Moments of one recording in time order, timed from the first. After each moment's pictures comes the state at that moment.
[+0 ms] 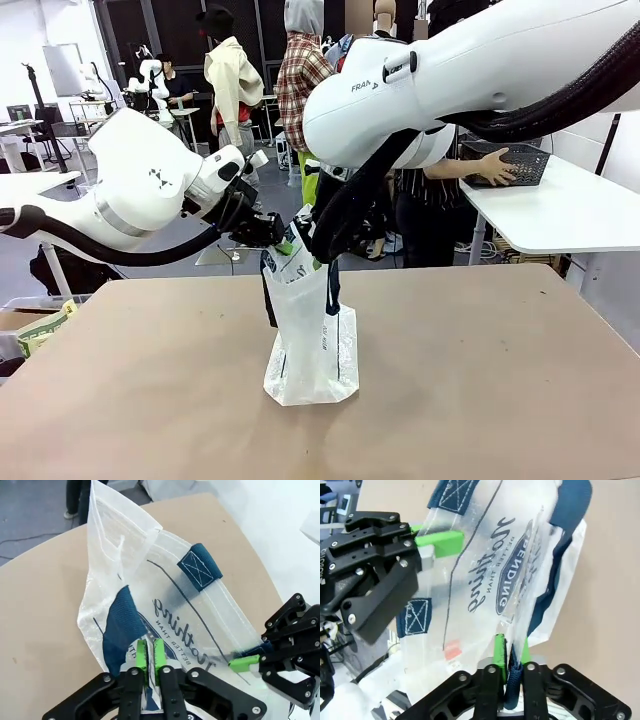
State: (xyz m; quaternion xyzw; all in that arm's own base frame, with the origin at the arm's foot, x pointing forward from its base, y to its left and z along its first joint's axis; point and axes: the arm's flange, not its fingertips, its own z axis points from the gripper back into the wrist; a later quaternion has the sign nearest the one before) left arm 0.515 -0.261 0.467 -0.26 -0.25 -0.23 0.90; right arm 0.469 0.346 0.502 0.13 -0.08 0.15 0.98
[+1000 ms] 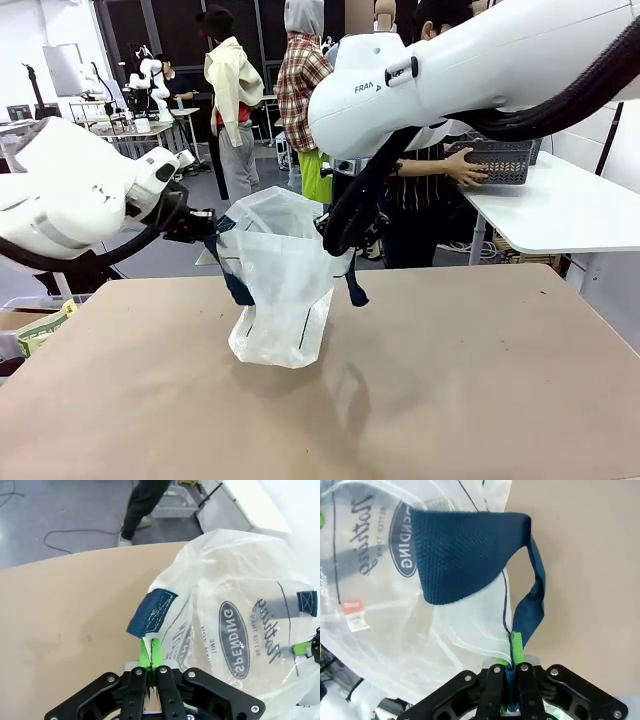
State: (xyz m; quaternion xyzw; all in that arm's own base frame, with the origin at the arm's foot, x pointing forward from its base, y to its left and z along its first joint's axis) left arm 0.524 -0.143 0.463 -0.21 -0.31 -0.09 0.92; right arm 0.489 0.333 0.505 0.05 -0.05 0.12 0.99
